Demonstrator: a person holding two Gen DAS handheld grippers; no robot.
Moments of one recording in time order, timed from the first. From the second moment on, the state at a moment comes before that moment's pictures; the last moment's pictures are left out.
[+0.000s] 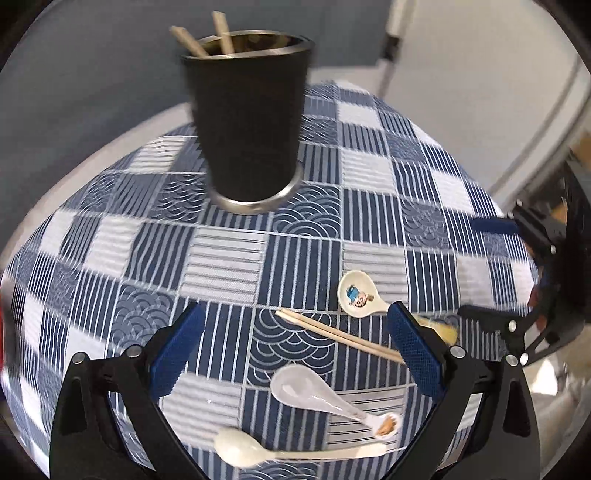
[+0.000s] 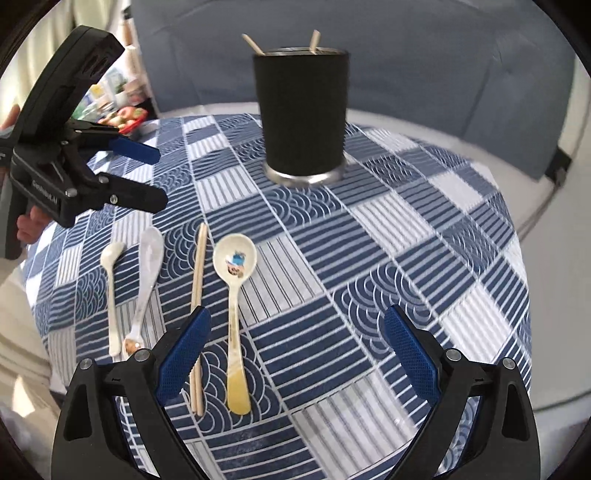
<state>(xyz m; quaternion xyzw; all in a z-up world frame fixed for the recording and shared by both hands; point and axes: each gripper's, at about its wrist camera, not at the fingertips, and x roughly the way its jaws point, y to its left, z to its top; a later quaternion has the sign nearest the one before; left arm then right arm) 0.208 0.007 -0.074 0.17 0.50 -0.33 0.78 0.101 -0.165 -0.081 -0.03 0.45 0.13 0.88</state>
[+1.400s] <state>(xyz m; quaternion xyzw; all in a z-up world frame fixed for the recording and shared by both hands) 0.213 -0.062 -0.140 0.31 0.52 -0.45 0.66 0.107 -0.138 -0.123 -0.03 0.52 0.16 0.84</state>
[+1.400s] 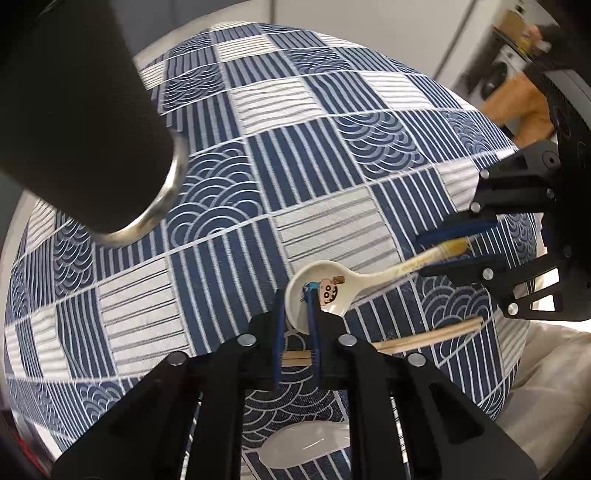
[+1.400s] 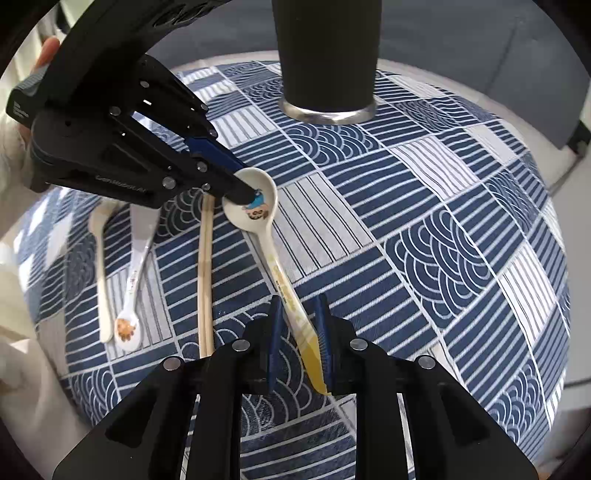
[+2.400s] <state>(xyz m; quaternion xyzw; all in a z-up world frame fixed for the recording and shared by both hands) 0.203 -0.038 -0.028 0.22 0.52 -0.22 0.79 0.163 -0.160 -0.049 -0.13 0.40 0.38 0.82</state>
